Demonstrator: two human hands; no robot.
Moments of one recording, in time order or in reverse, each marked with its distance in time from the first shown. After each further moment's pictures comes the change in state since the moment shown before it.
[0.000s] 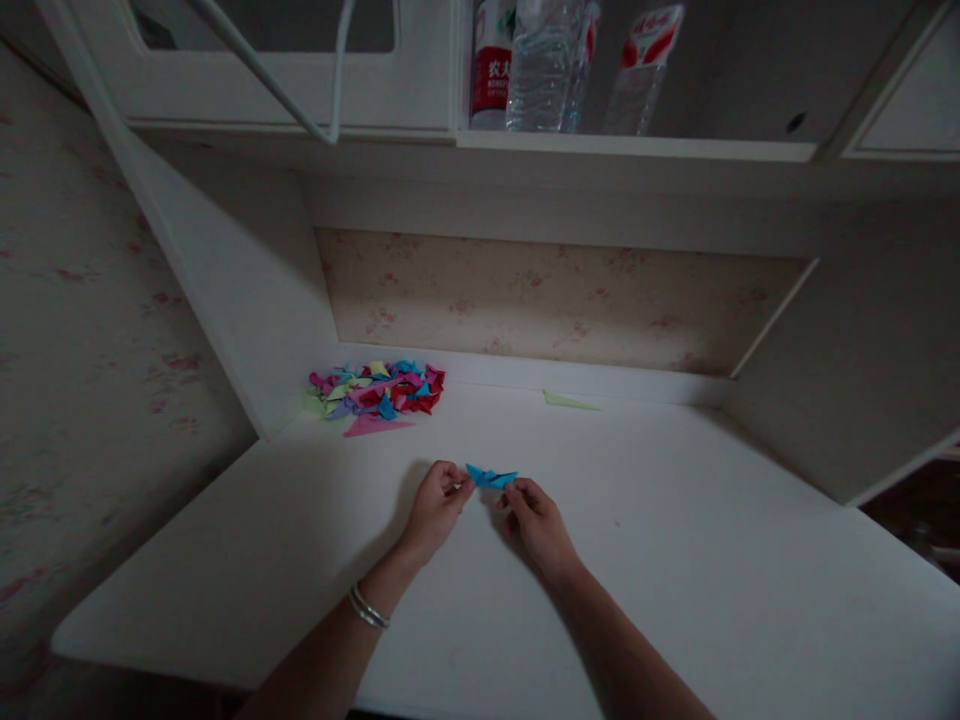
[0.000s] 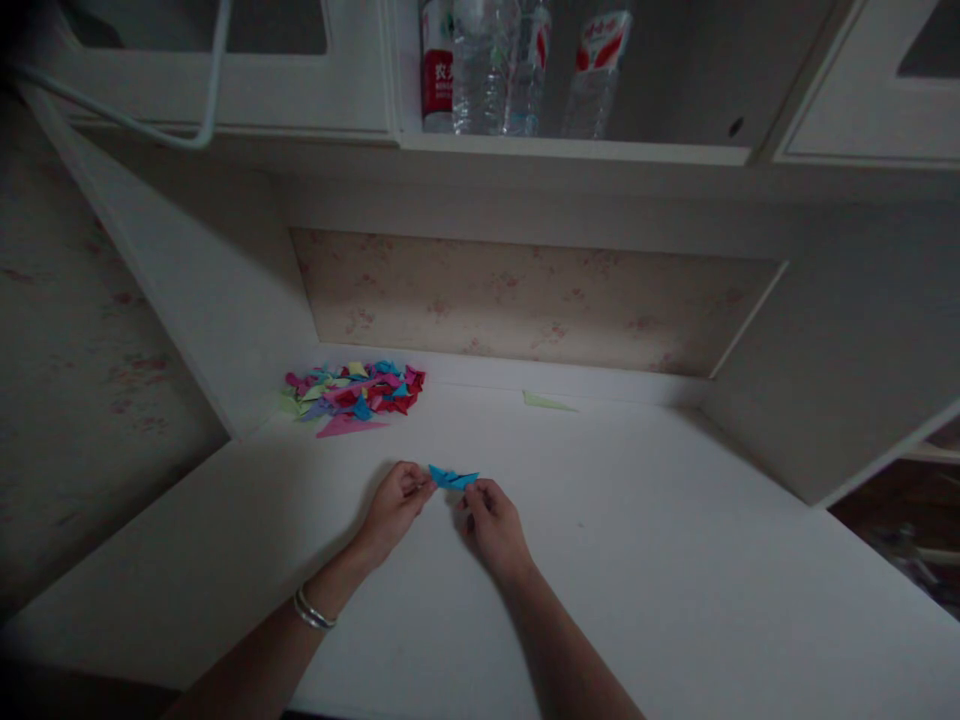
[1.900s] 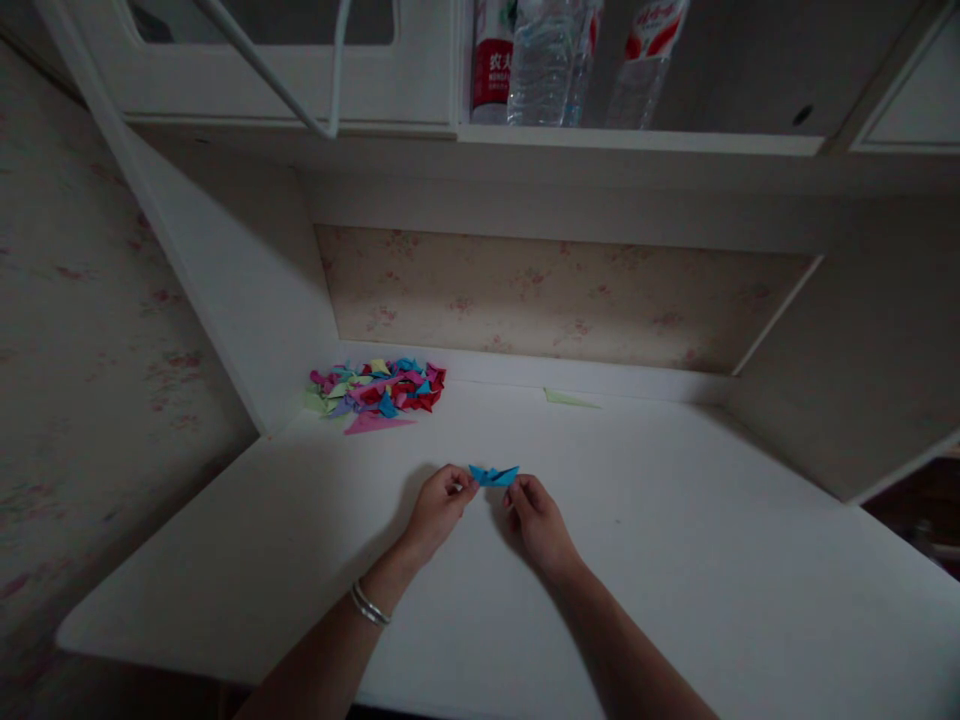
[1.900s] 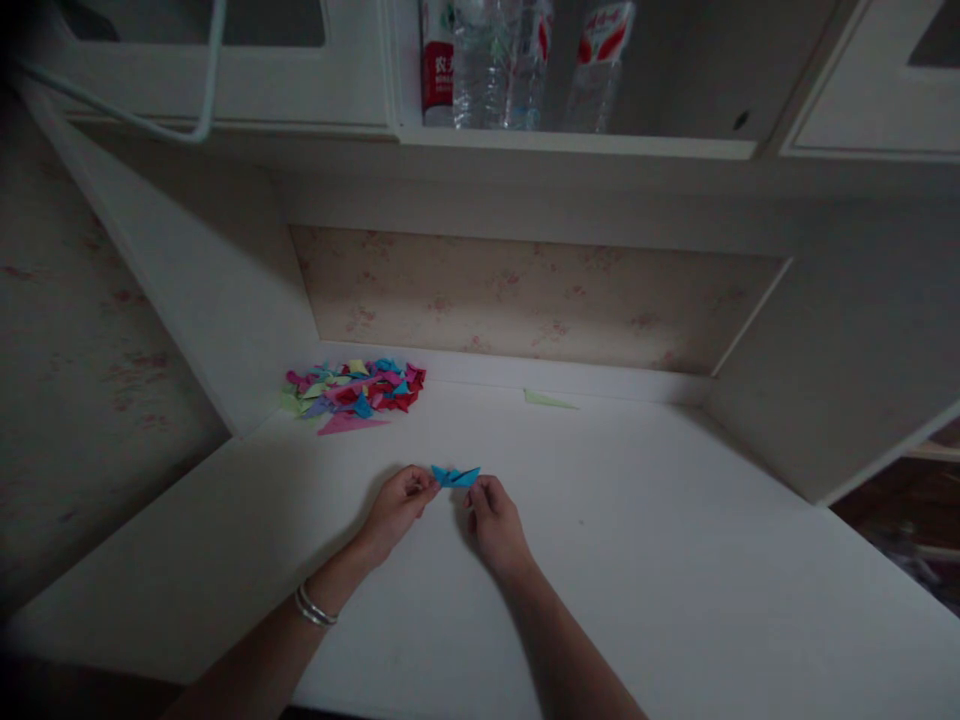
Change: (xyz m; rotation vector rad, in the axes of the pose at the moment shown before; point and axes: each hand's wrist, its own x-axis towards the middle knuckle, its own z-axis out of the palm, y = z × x) left_hand 0.001 -0.003 -0.002 0.110 -0.028 -0.035; right_hand 0.001 0.009 -0.001 -0.087 0.020 -0.011
